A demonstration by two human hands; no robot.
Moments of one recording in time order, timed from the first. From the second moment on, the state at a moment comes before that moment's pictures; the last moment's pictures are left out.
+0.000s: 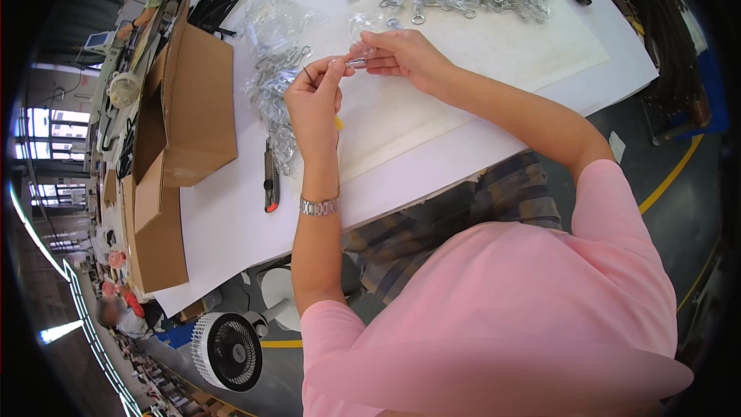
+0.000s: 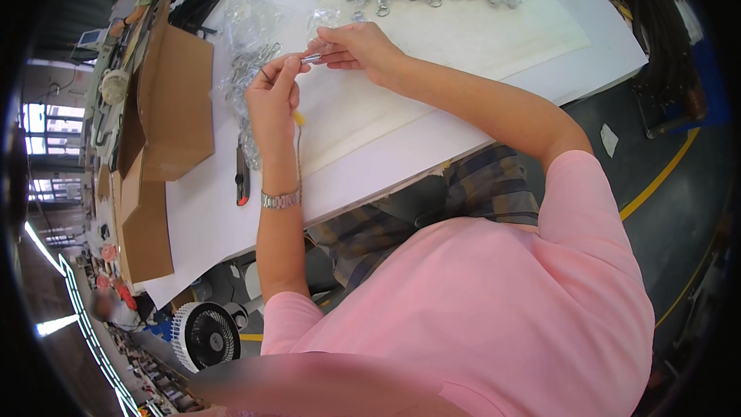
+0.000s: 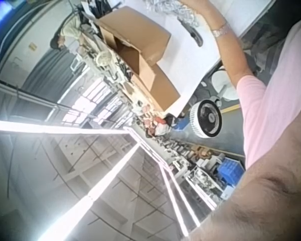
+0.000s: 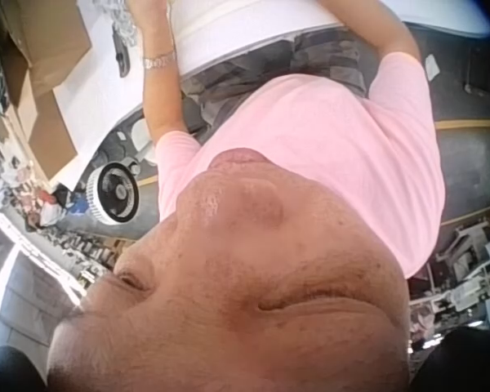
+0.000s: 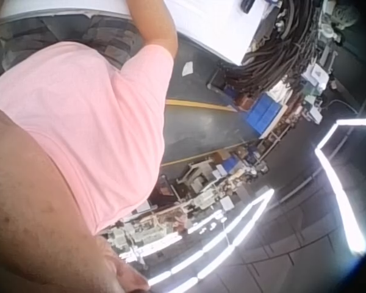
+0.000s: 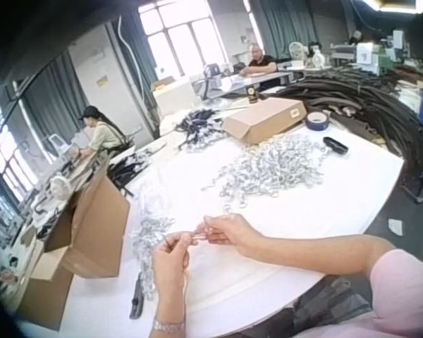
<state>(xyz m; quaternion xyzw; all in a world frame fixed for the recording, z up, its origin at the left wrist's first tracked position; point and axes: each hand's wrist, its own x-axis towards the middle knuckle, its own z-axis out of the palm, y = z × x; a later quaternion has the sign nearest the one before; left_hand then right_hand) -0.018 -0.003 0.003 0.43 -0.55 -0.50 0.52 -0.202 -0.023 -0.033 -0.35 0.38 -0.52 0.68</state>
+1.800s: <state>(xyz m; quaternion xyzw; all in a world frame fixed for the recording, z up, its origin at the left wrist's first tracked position) -0.030 0.007 0.002 0.45 -0.66 -0.29 0.53 -0.192 -0.014 -0.017 -0.18 0.33 -0.51 0.78</state>
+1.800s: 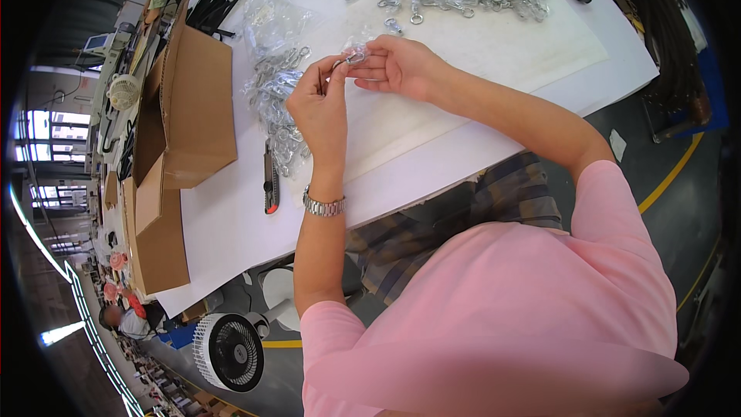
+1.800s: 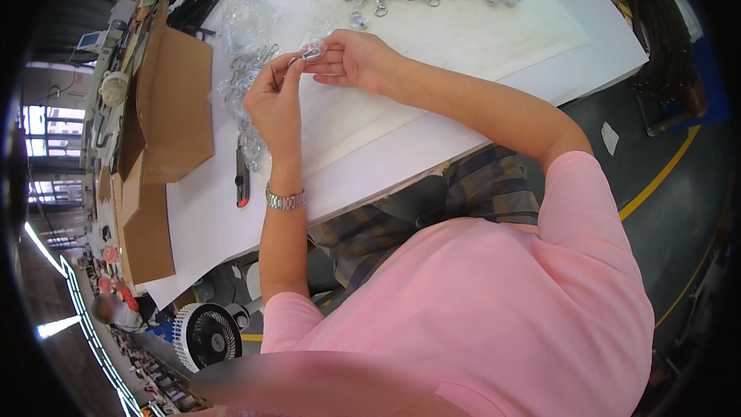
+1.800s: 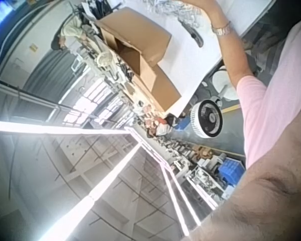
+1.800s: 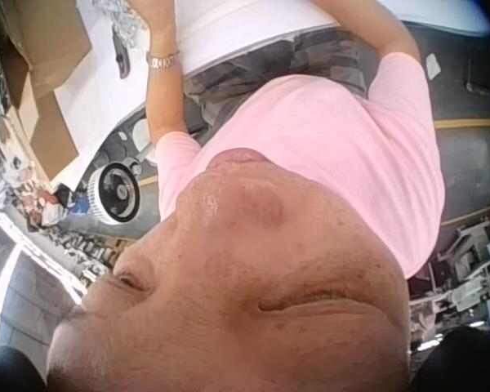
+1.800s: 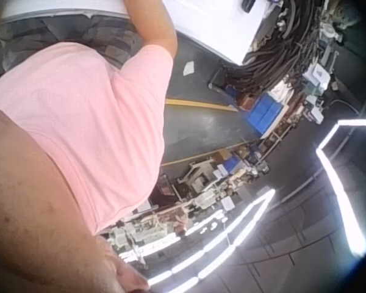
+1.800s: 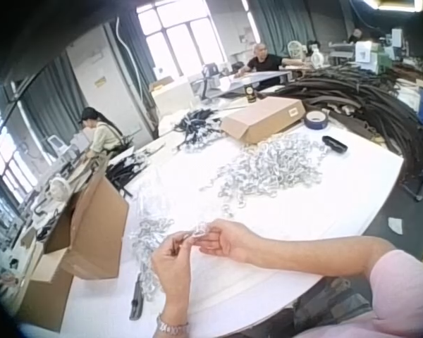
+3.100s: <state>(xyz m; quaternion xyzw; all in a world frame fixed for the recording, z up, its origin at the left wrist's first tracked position) -0.020 -0.009 0.001 0.44 -0.66 -0.35 0.50 -0.189 -0.016 -0.030 -0.40 0.29 -0.51 0.70</state>
